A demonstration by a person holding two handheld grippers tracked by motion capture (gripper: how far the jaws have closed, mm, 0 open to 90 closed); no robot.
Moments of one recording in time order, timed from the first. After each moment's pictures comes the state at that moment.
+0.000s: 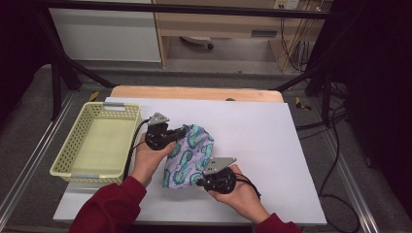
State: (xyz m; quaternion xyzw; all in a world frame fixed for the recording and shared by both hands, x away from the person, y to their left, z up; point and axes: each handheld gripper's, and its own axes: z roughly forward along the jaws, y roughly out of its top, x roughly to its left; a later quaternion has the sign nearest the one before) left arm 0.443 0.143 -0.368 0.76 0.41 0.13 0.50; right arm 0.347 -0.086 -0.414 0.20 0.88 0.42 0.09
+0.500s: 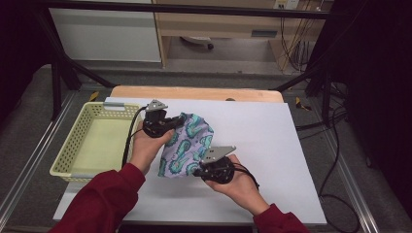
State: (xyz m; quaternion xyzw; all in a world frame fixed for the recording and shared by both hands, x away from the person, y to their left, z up) left arm 0.457 0.146 -0.335 0.76 0.41 0.15 0.49; right arm 0.362 -0.079 -0.385 0.19 0.87 0.44 0.08
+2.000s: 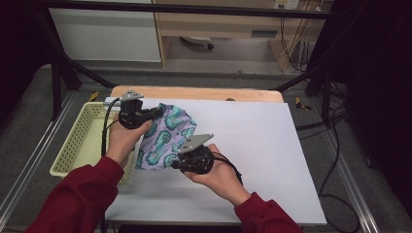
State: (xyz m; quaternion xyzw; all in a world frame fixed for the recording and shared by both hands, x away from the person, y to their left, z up) left arm 0.460 0.202 -0.309 0.75 0.43 0.17 0.48; right arm 0.371 -0.024 -0.351 0.17 0.87 0.45 0.07
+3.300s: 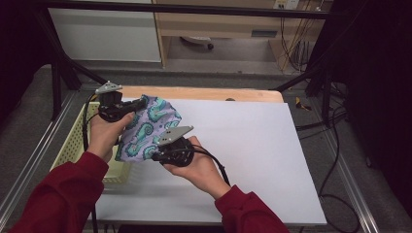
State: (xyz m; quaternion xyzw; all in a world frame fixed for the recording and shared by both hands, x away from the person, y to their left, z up) left arm 0.462 0.247 -0.288 0.72 0.45 0.19 0.50; right arm 0.382 0.024 -0.334 0.15 0.86 0.48 0.08
